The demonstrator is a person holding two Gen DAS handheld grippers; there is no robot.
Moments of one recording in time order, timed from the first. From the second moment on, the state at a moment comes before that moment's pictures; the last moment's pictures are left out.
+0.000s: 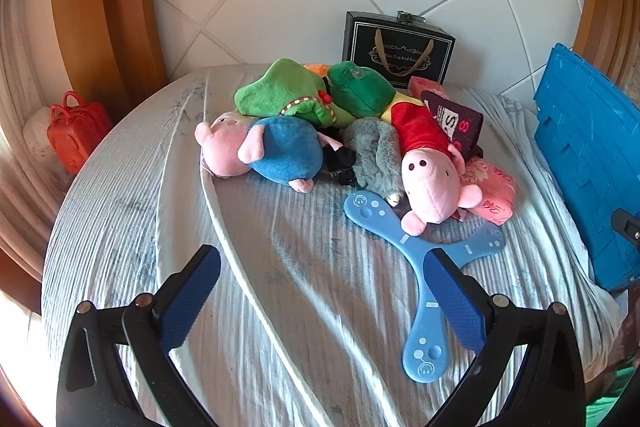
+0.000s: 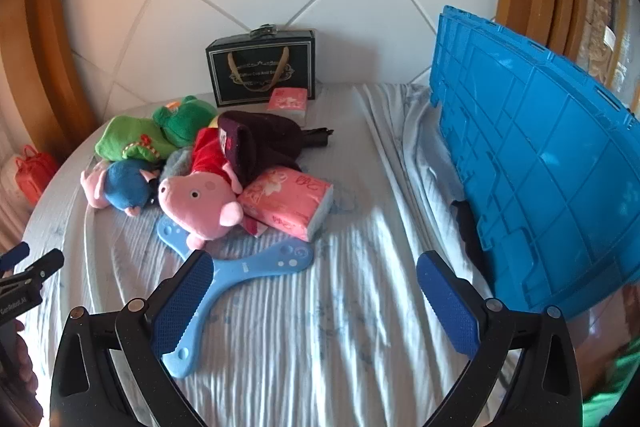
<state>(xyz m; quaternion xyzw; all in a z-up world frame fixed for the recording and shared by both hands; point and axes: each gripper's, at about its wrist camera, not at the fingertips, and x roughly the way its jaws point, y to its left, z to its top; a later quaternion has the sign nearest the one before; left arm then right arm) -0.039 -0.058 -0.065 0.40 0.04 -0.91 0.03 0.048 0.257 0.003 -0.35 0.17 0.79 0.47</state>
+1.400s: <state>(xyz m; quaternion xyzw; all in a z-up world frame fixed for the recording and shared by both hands) -0.241 -0.210 -0.142 0.49 -0.06 -0.87 -0.06 -0.287 0.325 -0.095 -0.45 0.27 0.80 0.30</state>
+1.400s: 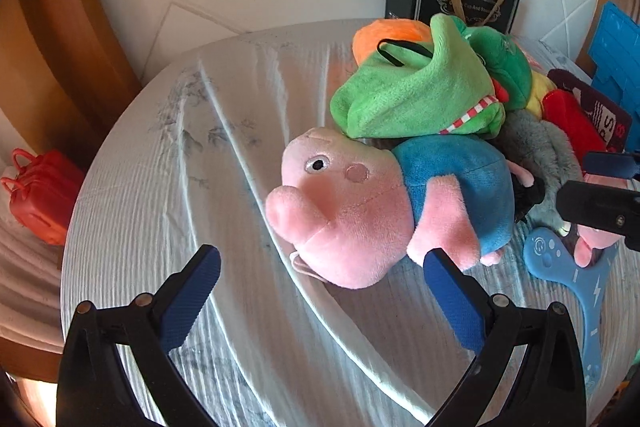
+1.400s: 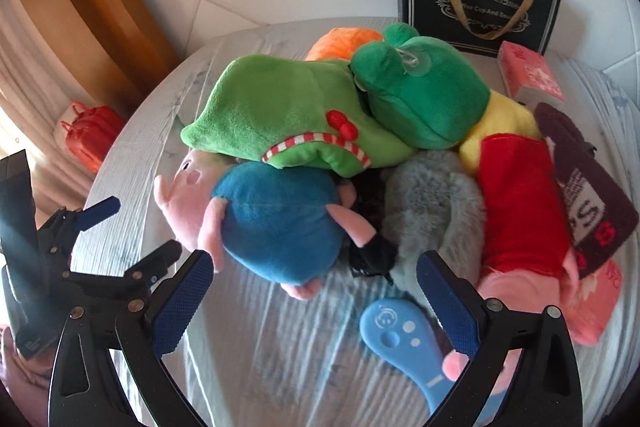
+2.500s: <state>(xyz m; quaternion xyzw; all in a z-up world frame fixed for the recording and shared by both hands) -0.271 -0.181 -0.187 0.51 -0.10 -0.84 -0.14 -0.343 0.337 -0.150 -0.52 0.26 0.76 0.28</state>
